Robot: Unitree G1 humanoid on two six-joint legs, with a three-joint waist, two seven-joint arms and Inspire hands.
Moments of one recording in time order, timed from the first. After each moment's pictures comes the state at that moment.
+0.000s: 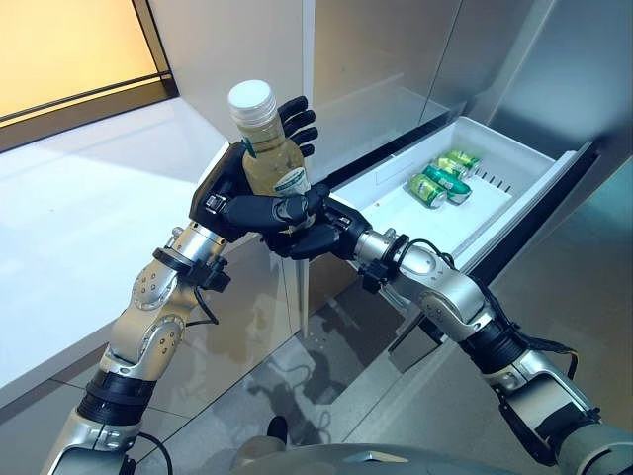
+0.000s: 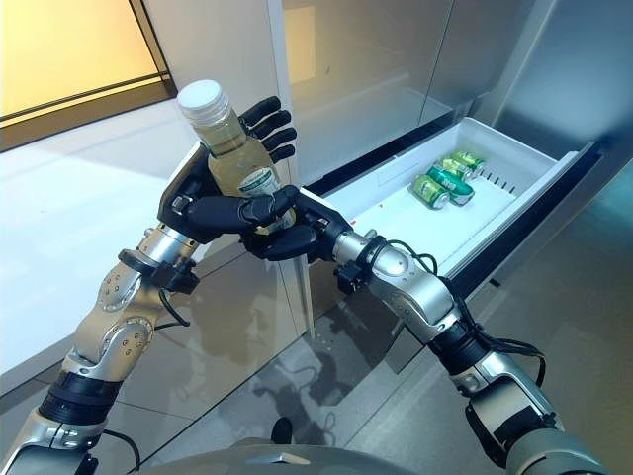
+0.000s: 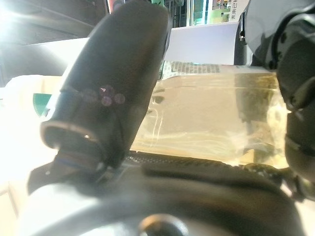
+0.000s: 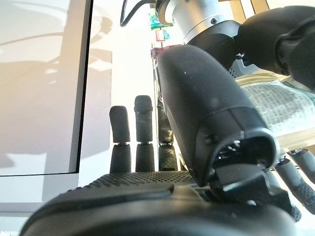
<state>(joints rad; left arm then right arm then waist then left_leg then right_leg) -0.18 0.56 -0.11 -0.26 -0.77 -0.09 -0.25 -0.53 -0.42 0.54 -0.04 0.63 0.26 0.22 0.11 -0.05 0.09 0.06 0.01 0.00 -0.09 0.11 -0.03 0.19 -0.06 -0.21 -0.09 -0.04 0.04</state>
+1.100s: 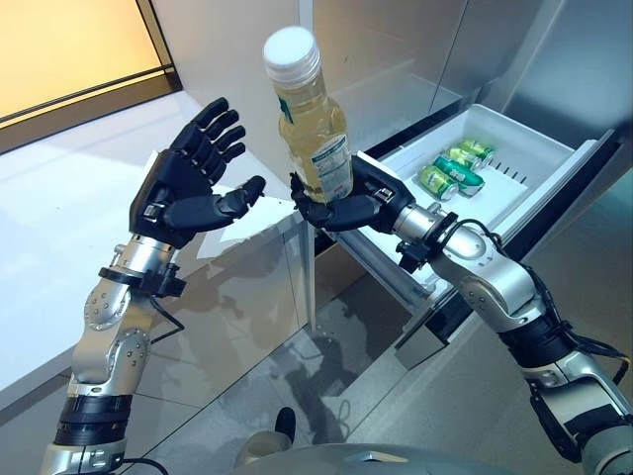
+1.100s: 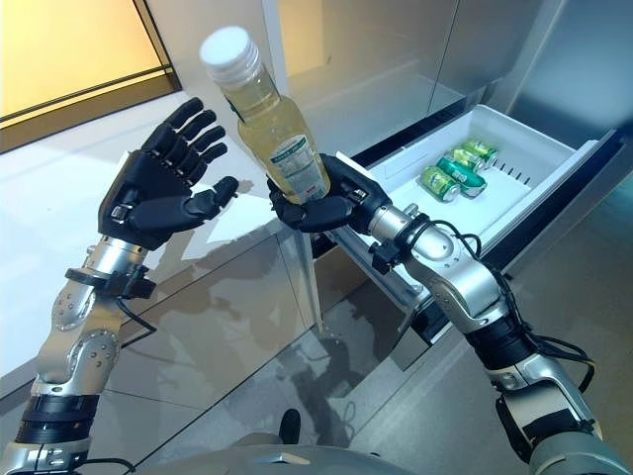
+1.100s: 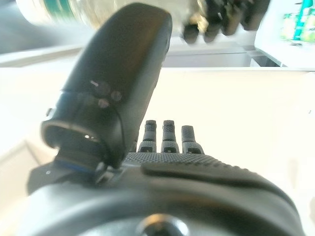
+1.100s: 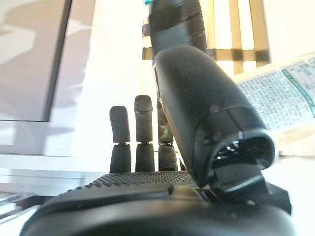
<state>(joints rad) -0.04 0.50 0.16 -0.17 -0.84 -0.11 -0.36 -0.52 -0.57 0.36 -0.19 0.63 0.25 0.24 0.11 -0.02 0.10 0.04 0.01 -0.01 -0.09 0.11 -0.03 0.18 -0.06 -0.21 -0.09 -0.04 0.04</state>
